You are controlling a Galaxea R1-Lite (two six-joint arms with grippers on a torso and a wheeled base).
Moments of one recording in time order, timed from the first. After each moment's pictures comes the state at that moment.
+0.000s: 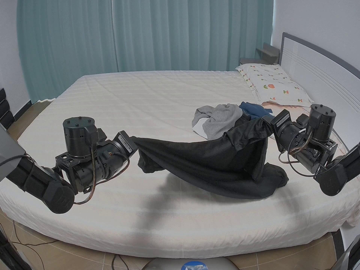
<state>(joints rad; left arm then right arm) -0.42 1.84 -0.69 -0.93 -0.02 -0.90 0.37 1.82 -0.71 -1.07 -0.13 1.02</state>
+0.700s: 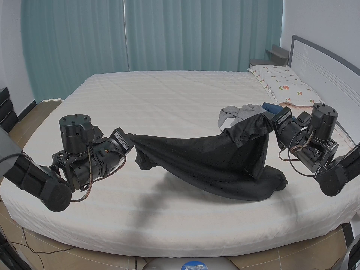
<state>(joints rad) -0.40 1.83 -0.69 -0.93 -0.02 -0.90 0.37 1.81 -0.71 -1.12 -0.13 1.02</state>
